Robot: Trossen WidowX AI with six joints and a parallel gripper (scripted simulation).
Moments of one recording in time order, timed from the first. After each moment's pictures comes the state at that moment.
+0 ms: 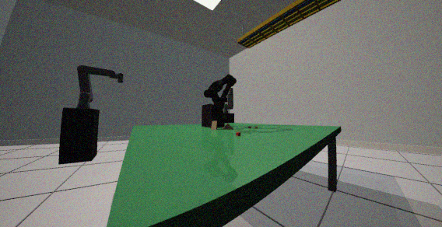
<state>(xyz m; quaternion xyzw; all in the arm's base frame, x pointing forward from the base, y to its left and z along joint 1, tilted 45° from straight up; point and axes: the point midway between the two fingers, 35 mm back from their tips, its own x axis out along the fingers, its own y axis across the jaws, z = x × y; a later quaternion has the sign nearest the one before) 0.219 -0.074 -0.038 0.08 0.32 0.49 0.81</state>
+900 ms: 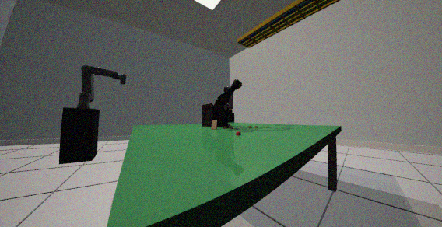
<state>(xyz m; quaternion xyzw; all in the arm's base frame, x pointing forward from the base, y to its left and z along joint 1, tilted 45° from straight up) 0.250 0.009 -0.083 0.07 0.31 0.49 0.81</state>
